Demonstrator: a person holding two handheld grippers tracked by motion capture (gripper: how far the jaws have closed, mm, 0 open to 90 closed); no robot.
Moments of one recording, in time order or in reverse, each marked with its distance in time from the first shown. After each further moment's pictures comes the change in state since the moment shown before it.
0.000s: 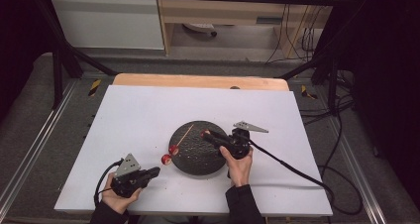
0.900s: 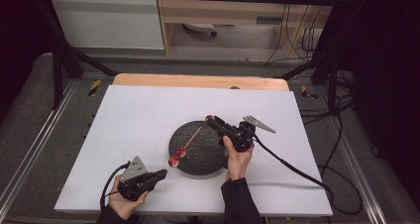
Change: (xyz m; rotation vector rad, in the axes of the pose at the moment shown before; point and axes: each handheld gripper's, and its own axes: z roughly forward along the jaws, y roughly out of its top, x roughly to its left) left arm -0.019 0.003 0.008 -0.034 -0.023 0.013; right arm -0.002 0.015 0.000 -0.232 -0.002 0.079
